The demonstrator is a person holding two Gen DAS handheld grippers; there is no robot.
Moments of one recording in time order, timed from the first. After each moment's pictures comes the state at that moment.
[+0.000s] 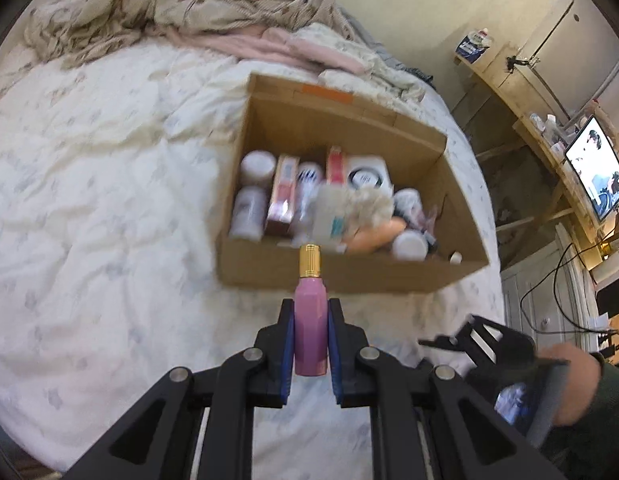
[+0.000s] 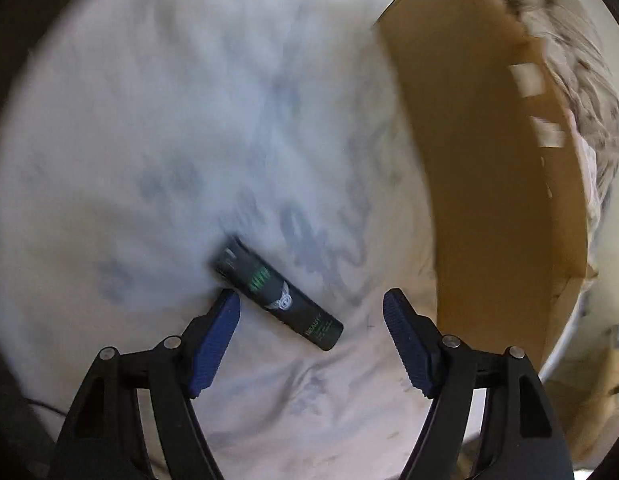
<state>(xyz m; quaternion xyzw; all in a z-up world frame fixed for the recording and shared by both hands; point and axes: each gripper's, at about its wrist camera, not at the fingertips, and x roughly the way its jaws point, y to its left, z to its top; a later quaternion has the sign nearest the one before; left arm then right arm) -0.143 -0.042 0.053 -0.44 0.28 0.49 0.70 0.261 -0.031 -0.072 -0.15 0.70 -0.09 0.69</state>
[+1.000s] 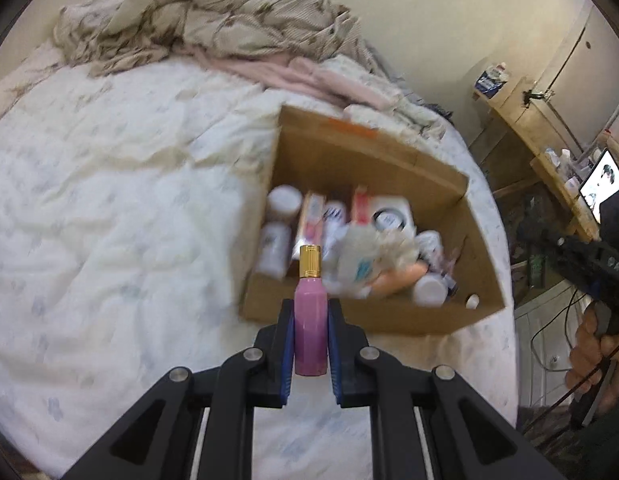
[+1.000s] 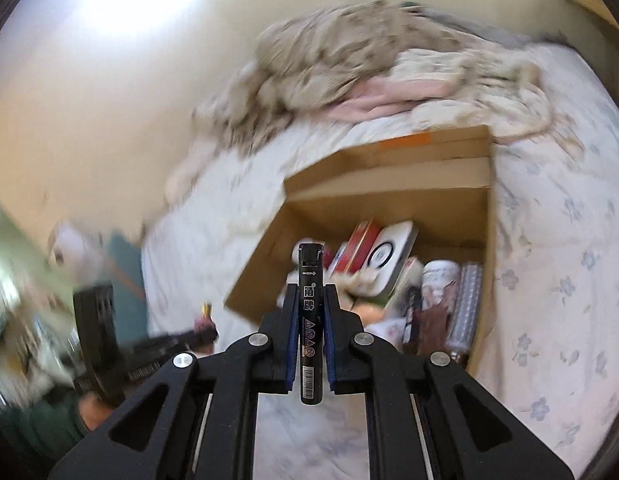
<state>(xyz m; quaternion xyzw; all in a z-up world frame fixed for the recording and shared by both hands) -0.148 -0.023 0.060 -0.42 0.24 0.52 0.71 0.138 -0.207 0.104 0.40 0.22 -0.27 0.85</state>
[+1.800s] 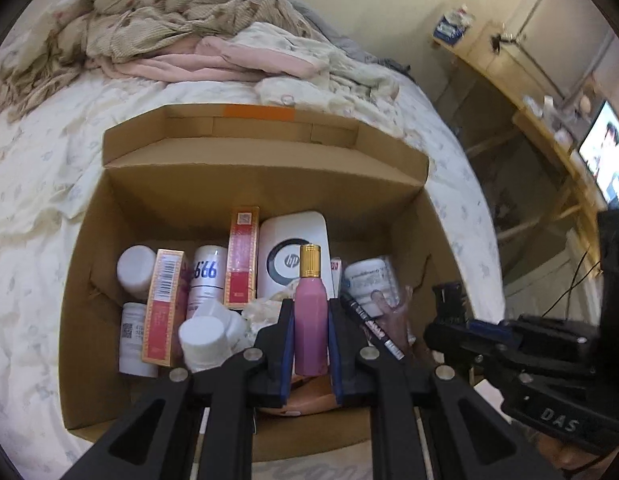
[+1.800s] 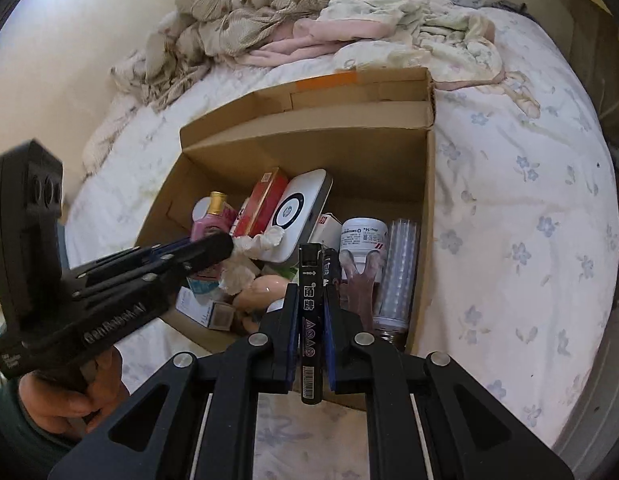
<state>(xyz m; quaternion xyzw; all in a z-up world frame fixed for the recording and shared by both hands) -0.024 0.063 0.041 -0.39 0.33 0.44 0.74 0.181 -0.236 0.053 0.37 0.38 -0.35 0.77</state>
